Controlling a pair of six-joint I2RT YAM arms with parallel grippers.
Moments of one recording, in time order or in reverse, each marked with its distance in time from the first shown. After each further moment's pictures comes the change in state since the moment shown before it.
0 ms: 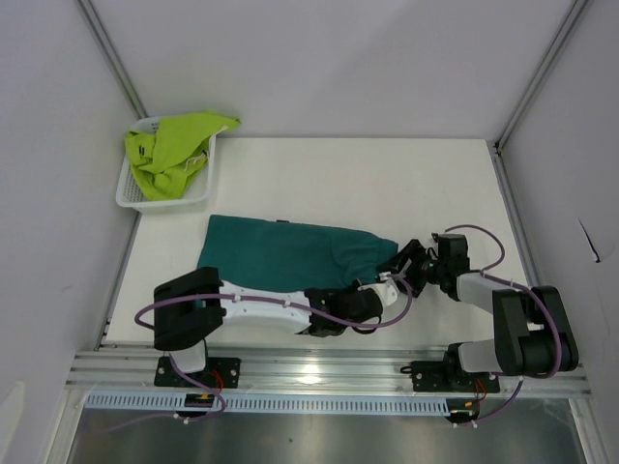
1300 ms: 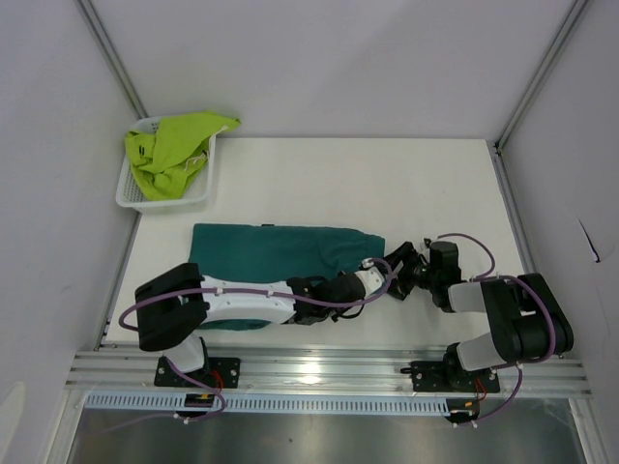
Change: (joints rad) left arm 0.101 -0.096 -0.092 0.009 0.181 -0.064; right arm 0.086 0.093 -0.122 0.415 -0.026 0.251
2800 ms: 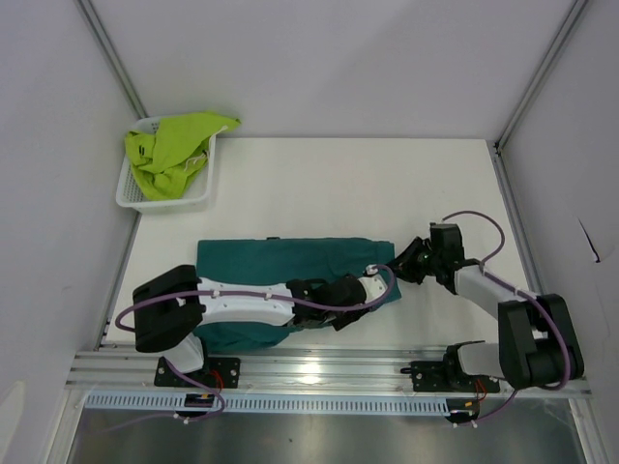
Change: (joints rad) left arm -0.021 -0.016 -0.002 -0.020 0.096 0.016; right arm 0.000 -0.106 0.217 -0.504 0.194 -0.274
